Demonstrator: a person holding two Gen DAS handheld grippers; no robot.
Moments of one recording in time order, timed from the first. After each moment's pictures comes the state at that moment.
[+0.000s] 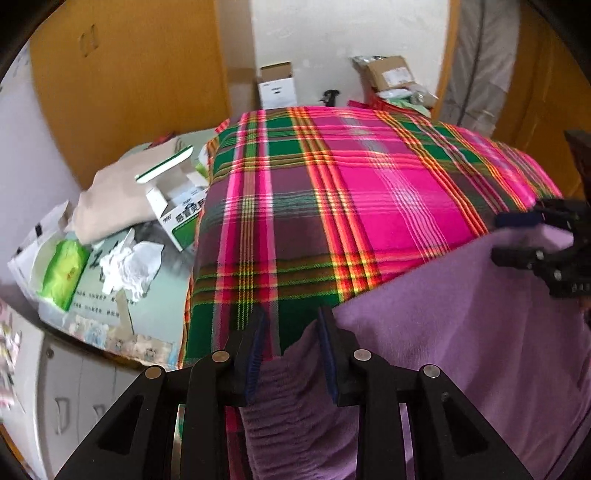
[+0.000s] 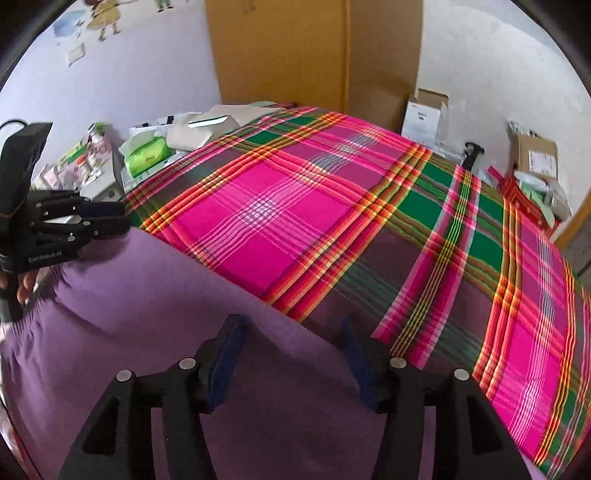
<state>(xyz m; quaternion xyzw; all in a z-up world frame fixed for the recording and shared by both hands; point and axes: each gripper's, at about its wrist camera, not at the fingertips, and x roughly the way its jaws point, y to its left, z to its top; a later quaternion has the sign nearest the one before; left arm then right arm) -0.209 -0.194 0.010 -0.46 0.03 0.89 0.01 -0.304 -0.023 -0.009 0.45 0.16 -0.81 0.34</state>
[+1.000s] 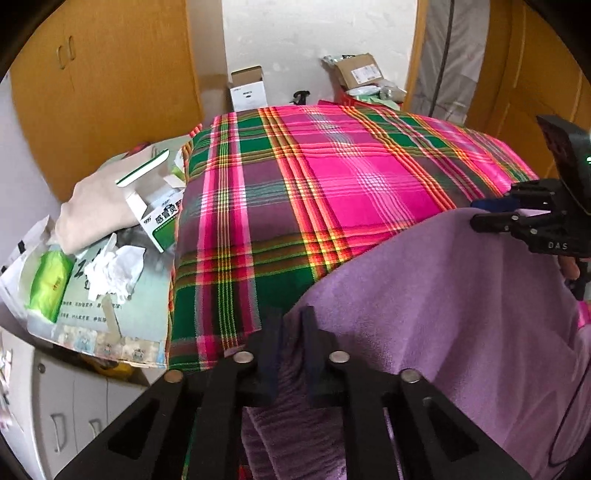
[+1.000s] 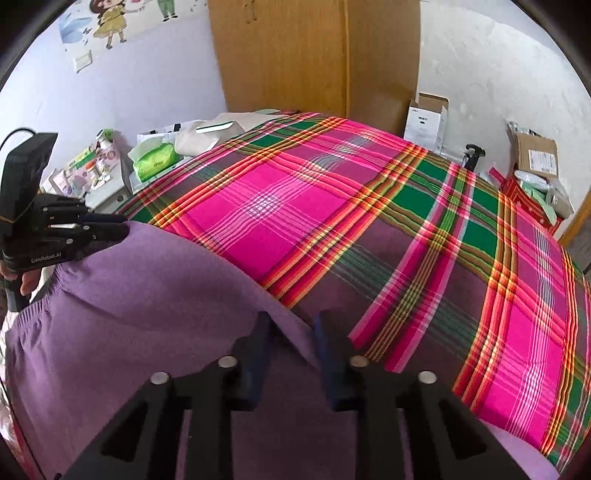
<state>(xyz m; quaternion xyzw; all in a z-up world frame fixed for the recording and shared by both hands) -0.190 -0.192 0.012 -0.45 0.02 0.89 0.06 -0.293 -0.007 -0.007 0.44 0.14 -0.82 0.35</state>
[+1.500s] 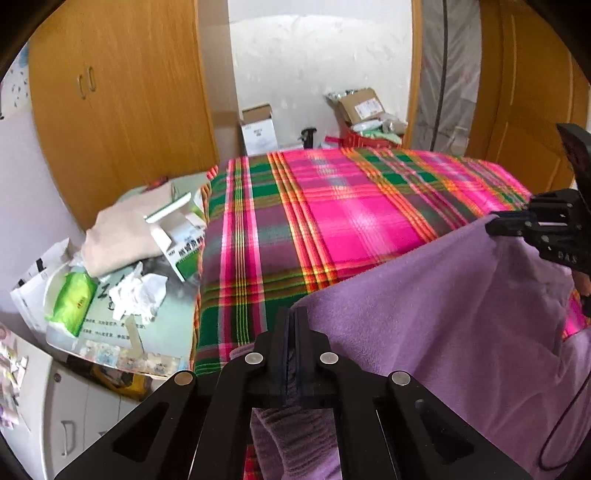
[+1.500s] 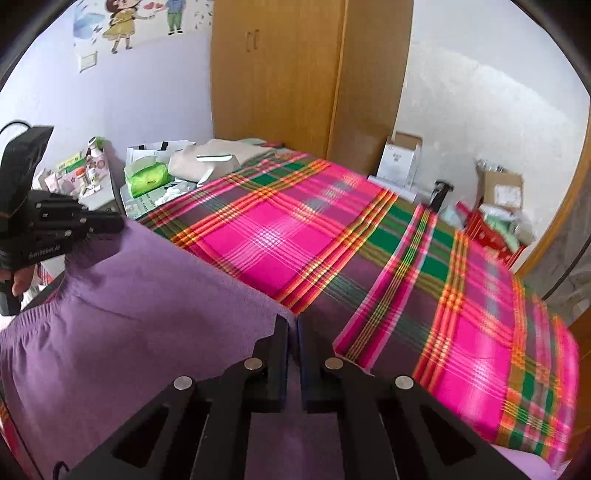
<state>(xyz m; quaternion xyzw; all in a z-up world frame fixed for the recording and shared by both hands) -0.157 -0.186 0.051 -0.38 0.03 0.92 0.03 -0.233 -0.006 0.047 0.36 0.18 -0.86 0.31</state>
